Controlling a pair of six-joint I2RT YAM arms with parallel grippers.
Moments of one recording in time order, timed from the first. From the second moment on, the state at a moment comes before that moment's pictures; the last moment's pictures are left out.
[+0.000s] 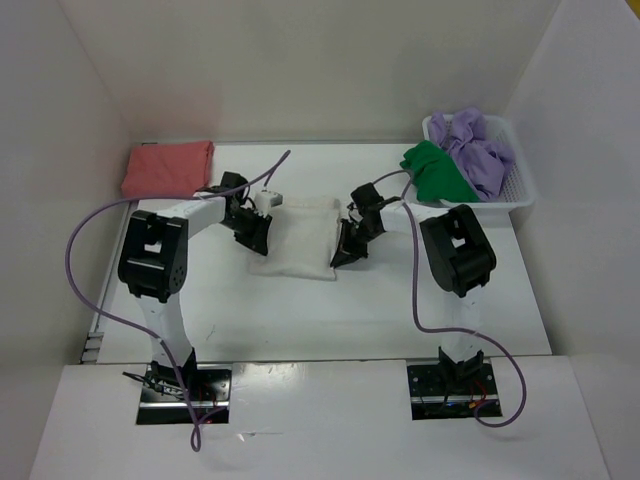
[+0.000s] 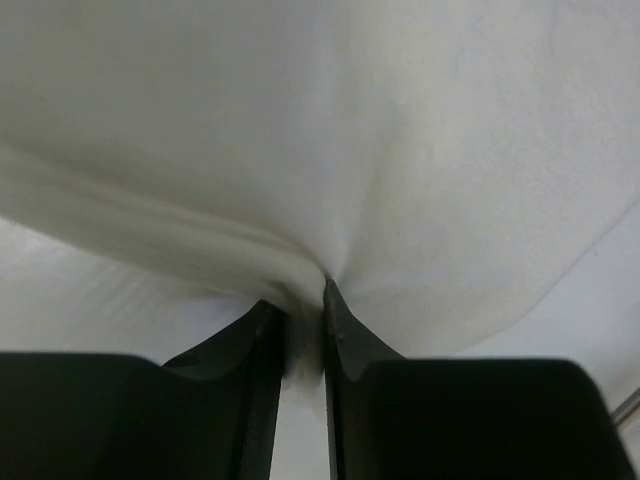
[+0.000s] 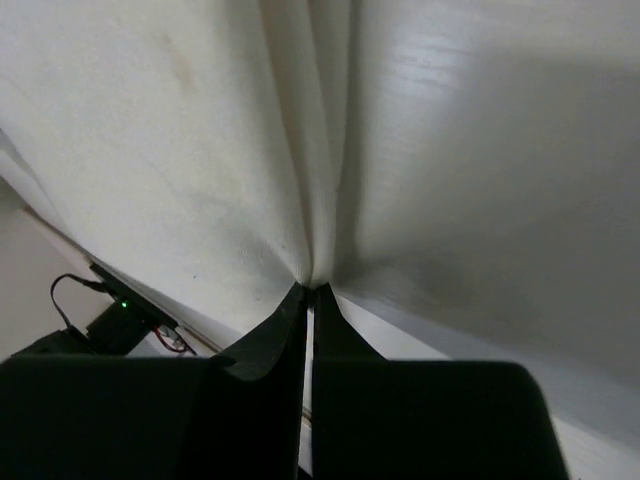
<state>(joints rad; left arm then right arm) -0.19 1.97 1.33 -0.61 0.50 0.33 0.44 2.02 1.28 -0.49 -0.50 0.64</state>
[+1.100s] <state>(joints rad) -0.18 1.93 1.51 -0.58 0.57 0.51 0.37 1.99 1.49 -0.64 -0.32 0.43</state>
